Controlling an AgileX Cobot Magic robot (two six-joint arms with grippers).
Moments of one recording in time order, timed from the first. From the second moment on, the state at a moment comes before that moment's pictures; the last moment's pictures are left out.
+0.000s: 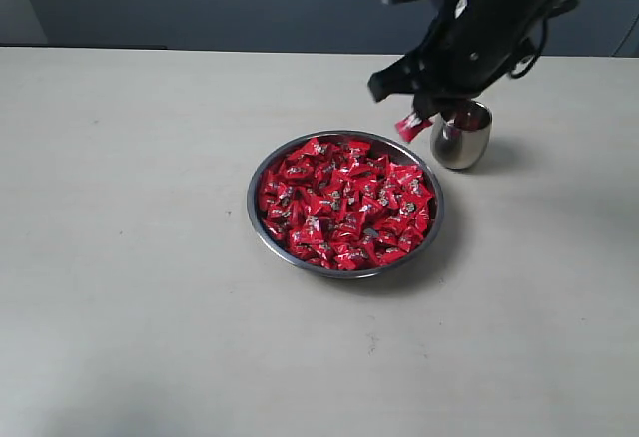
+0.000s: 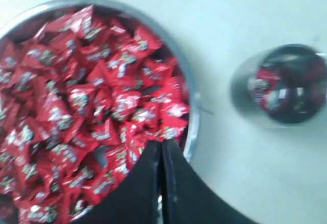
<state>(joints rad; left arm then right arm) 0.11 0.00 0.01 0.03 0.34 0.03 0.54 1.79 -1.39 0.05 0.83 -0.06</state>
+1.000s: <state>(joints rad) 0.11 0.00 0.01 0.03 0.34 0.03 0.32 2.05 -1.65 -0.01 0.87 -0.04</state>
